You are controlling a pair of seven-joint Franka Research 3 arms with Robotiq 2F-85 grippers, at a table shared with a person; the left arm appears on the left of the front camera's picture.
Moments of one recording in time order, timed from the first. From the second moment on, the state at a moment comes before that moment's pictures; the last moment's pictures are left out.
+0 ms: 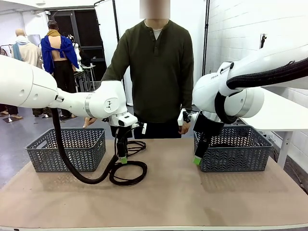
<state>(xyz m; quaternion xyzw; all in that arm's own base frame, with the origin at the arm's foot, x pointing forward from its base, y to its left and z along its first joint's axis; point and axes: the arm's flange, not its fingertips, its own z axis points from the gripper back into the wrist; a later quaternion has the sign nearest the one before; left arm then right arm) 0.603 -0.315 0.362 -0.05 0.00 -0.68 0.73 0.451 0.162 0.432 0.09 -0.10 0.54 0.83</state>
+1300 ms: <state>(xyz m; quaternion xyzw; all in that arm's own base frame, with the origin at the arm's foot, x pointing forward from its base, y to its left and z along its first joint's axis) 0.638 -0.327 0.326 -0.04 0.01 -0.69 0.72 0.451 0.162 0.432 0.09 -0.10 0.54 0.83</state>
